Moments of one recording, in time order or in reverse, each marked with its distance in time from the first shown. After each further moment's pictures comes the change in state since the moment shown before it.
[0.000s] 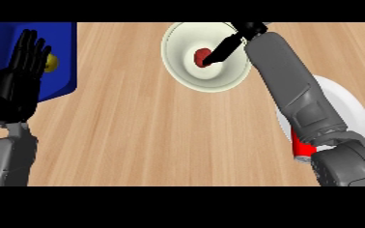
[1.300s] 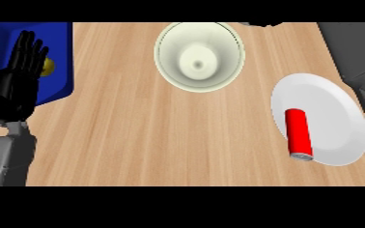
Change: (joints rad) left arm -0.006 0.014 0.008 0.047 -0.004 0.011 -0.024; right arm -0.153 -0.251 0.191 -0.144 0.116 0.354 -0.099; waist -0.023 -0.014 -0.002
